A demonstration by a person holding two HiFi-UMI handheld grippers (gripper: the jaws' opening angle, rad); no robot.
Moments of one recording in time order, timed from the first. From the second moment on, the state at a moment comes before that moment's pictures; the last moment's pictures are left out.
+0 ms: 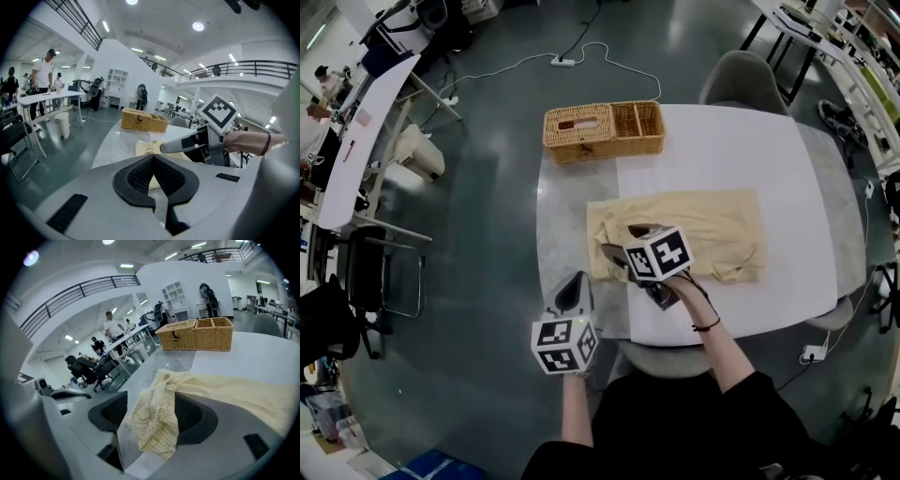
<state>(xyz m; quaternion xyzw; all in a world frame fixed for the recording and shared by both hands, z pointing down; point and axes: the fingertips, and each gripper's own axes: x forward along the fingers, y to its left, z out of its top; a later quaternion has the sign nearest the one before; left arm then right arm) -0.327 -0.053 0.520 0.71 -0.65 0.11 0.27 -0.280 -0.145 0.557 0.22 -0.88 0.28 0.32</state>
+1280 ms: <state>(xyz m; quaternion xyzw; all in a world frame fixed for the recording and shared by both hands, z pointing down) -0.139 -0.137 0.510 0.80 -0.53 0.16 0.23 0.041 -0.221 0.530 0.42 -0.84 0.30 0.17</state>
